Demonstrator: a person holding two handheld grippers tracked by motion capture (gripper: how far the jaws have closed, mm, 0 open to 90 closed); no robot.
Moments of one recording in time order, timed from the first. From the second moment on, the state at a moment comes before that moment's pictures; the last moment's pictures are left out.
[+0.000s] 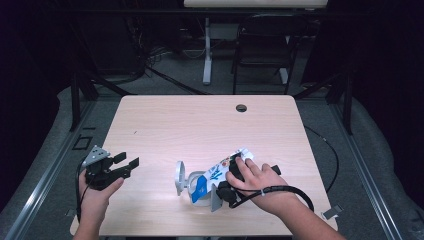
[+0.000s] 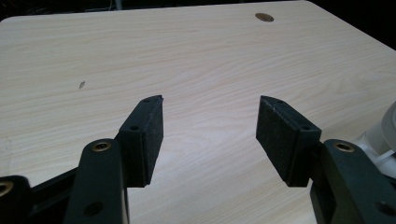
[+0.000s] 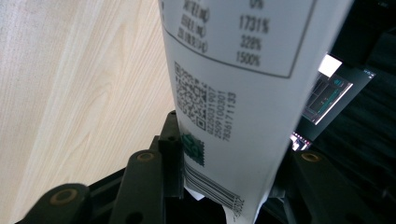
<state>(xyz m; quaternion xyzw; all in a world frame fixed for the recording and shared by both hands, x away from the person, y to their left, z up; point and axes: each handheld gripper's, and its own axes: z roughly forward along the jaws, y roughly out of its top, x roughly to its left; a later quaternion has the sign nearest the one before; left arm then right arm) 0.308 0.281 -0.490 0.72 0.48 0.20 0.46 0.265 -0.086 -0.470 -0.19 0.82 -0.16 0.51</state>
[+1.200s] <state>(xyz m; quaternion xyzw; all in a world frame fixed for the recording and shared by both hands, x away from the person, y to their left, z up) 0.308 0.282 -0.489 0.72 0.48 0.20 0.46 0.264 -0.084 -0.468 -0.19 0.82 -0.16 0.51</state>
